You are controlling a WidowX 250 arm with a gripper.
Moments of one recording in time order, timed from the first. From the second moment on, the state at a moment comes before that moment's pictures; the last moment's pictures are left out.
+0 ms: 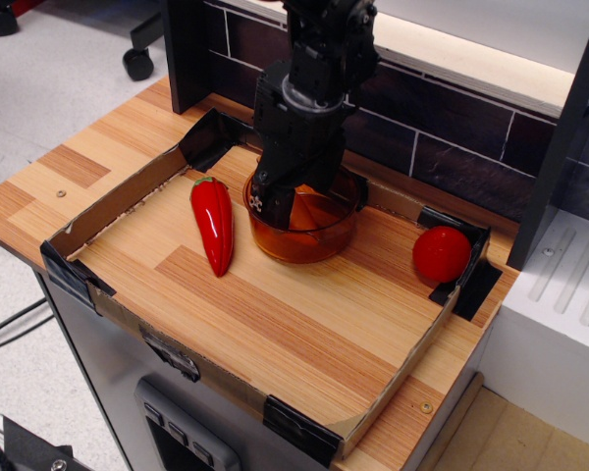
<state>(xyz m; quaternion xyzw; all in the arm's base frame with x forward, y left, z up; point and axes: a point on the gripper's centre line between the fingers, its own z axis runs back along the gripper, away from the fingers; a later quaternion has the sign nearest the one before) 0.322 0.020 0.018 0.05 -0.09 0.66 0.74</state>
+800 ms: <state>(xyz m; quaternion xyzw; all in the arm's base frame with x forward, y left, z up) 0.326 0.017 0.013 0.04 -0.09 0.66 0.75</state>
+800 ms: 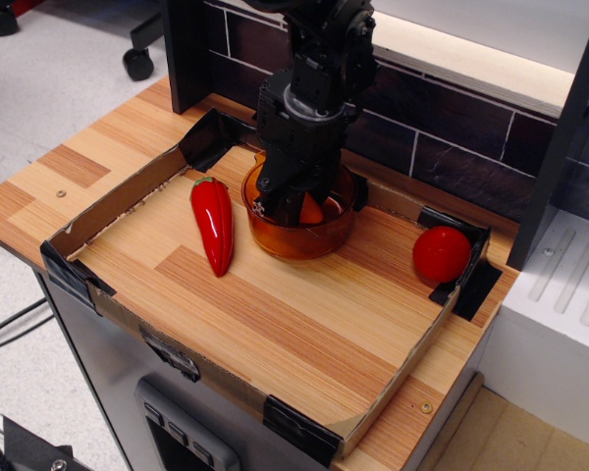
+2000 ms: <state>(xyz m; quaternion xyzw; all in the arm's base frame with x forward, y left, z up) 0.240 -0.047 0.077 -0.04 -0.10 0.52 0.85</state>
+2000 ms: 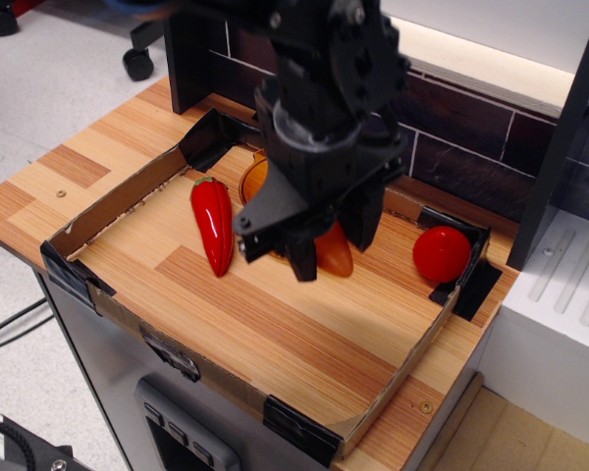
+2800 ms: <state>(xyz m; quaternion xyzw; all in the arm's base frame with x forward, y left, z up) 0.252 -0.062 0.007 0.01 -0.09 0.50 0.86</state>
